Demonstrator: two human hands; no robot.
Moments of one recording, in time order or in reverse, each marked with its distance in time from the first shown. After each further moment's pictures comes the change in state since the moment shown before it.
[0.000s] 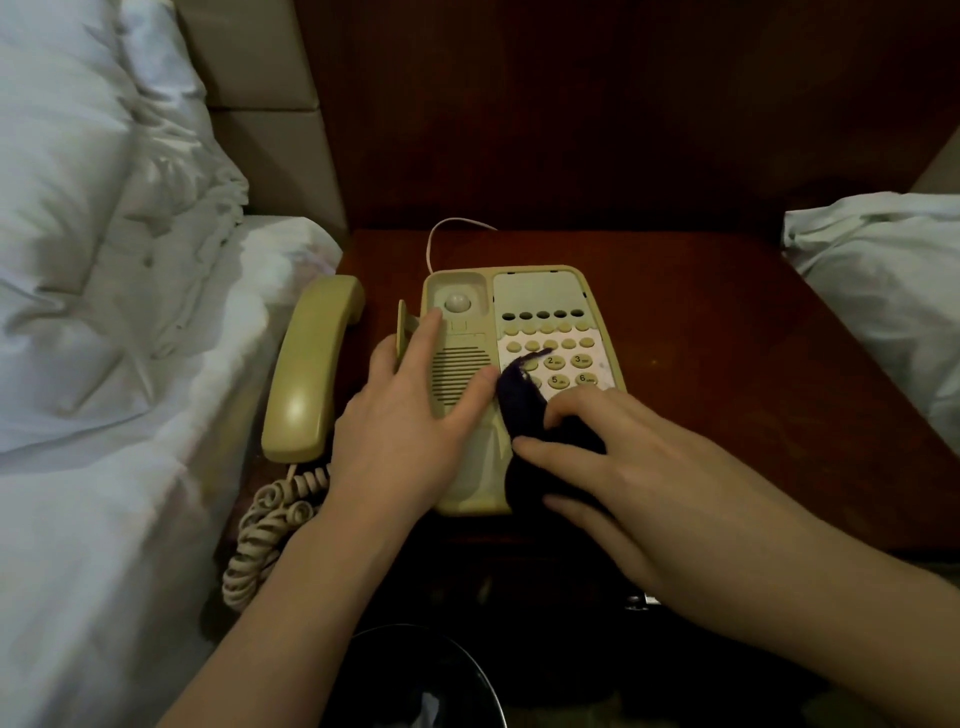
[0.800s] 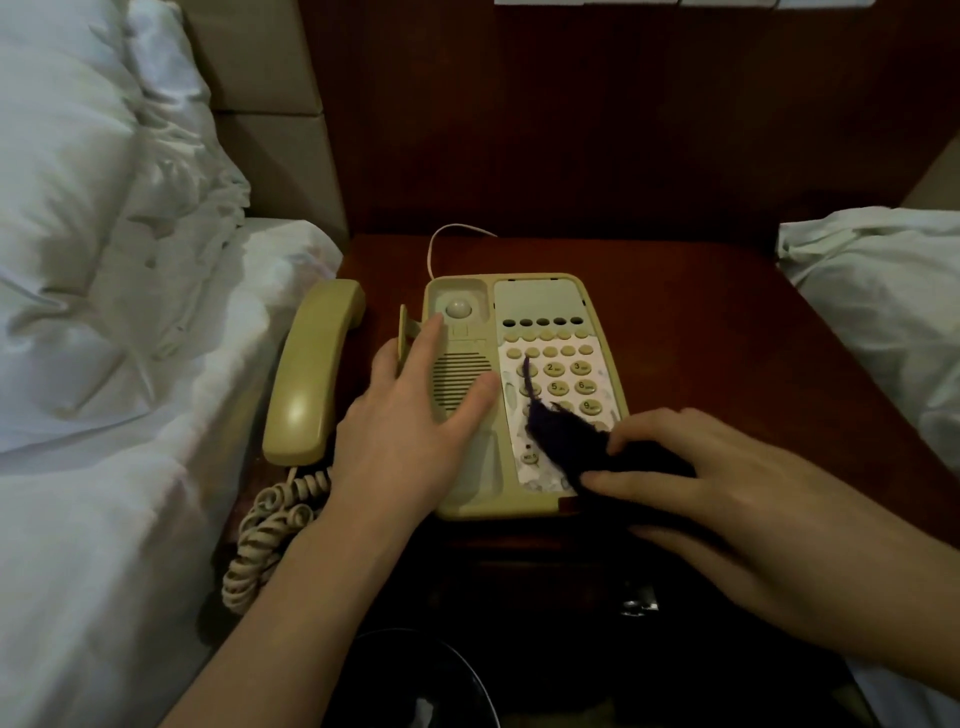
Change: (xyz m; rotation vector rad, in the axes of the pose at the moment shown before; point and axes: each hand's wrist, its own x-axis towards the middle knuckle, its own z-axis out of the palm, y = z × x) left_hand -0.001 0.001 -0.002 -0.024 -0.033 -0.012; right_hand -0.031 0.029 -0.021 0.040 -0.100 -0.037
